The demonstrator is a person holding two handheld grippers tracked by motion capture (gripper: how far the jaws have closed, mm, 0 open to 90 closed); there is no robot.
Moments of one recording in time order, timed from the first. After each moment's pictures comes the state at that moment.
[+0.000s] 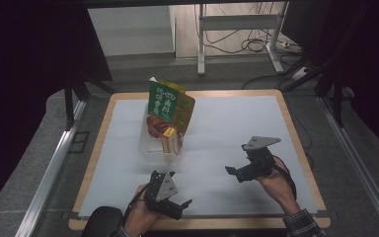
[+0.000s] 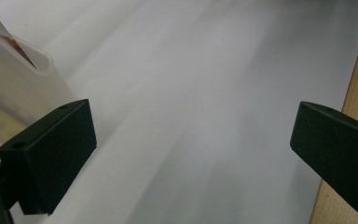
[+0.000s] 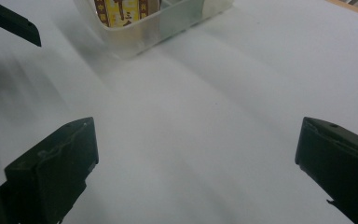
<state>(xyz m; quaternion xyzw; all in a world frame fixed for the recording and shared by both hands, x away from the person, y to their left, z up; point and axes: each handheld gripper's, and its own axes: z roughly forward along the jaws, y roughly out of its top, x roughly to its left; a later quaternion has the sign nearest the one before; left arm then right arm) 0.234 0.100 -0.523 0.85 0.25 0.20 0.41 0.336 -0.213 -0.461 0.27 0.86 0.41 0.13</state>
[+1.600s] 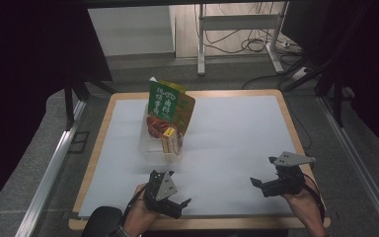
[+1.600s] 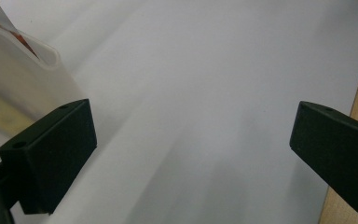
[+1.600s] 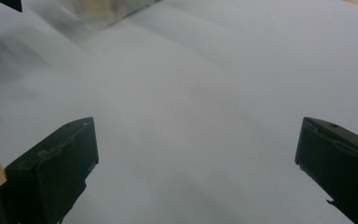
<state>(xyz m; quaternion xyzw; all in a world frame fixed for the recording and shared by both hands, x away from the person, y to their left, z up) 0.236 0.101 -0.524 0.85 0.25 0.21 0.40 0.292 -0.282 -0.467 0.32 0.84 0.41 0.17</state>
